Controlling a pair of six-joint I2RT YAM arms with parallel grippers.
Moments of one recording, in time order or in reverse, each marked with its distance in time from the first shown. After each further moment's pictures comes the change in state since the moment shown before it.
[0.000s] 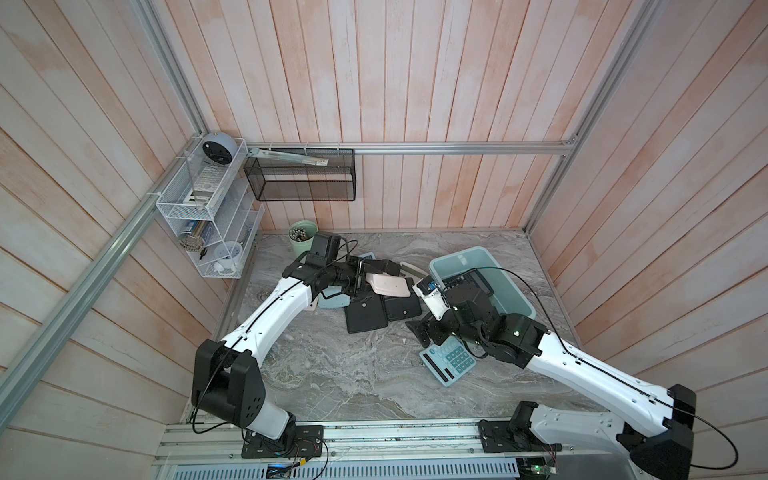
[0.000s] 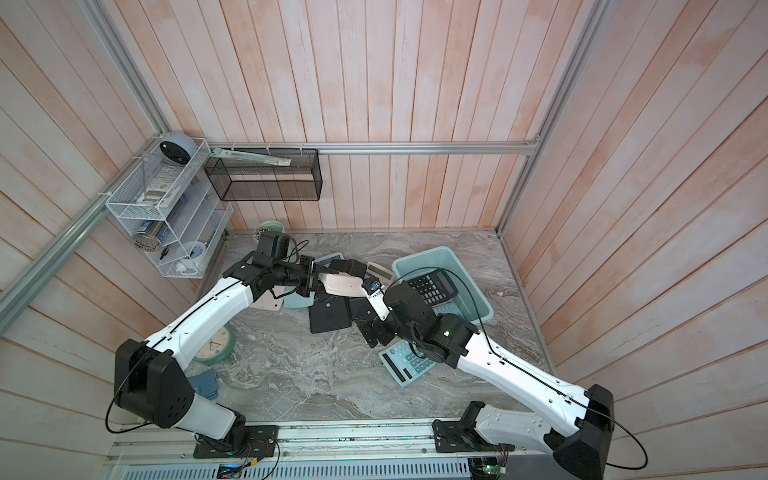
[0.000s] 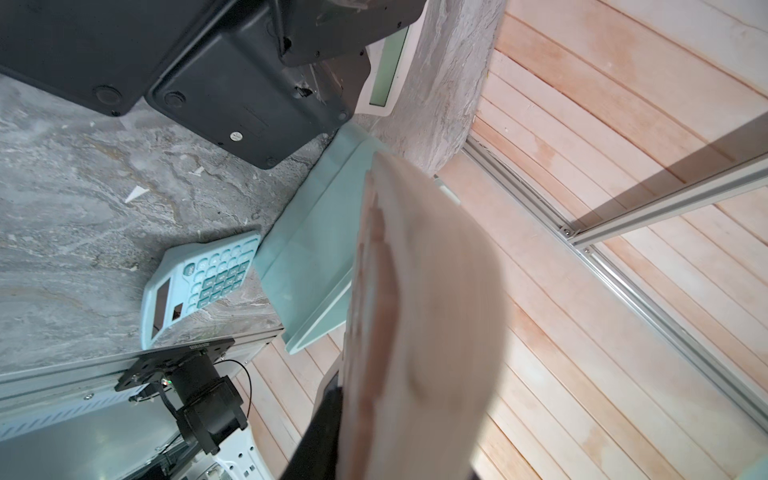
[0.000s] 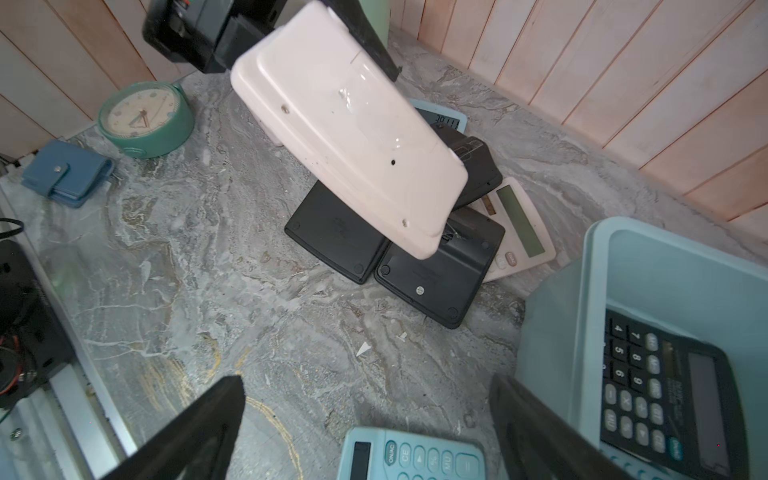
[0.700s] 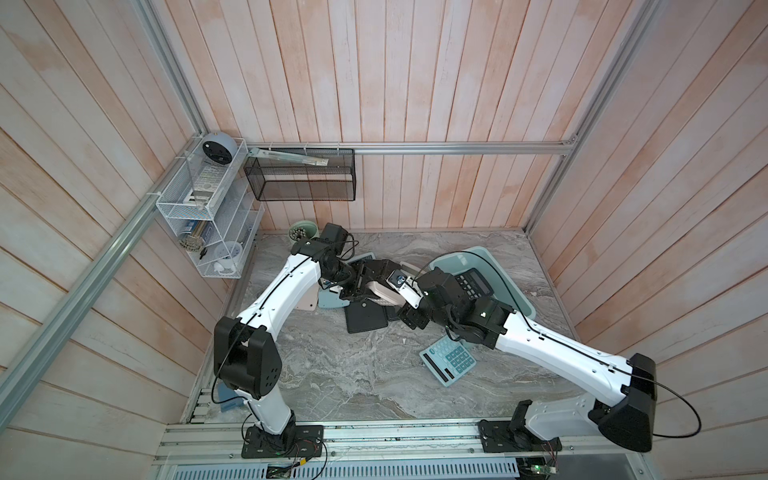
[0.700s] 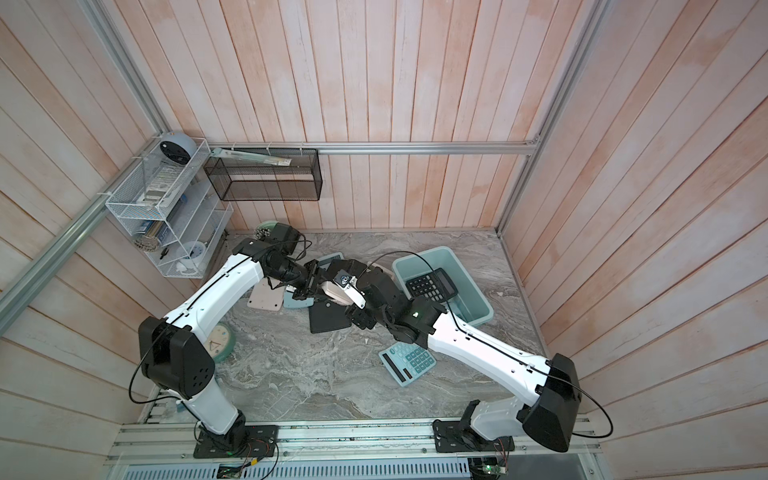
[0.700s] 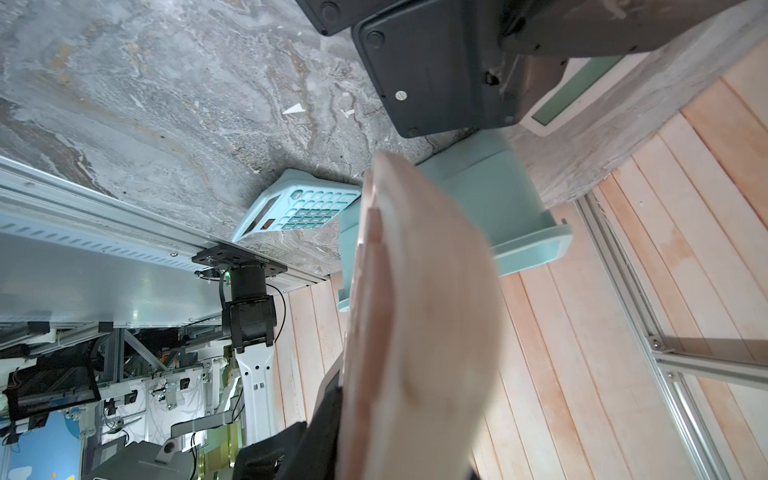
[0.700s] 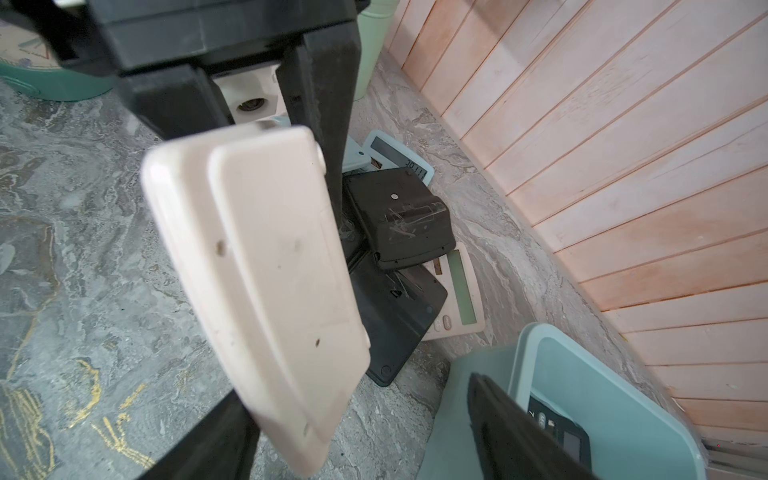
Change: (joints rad) left arm 0.004 0.183 0.287 -0.593 0.095 0.010; right arm 0.029 0.221 0.173 0.034 0.108 -0.259
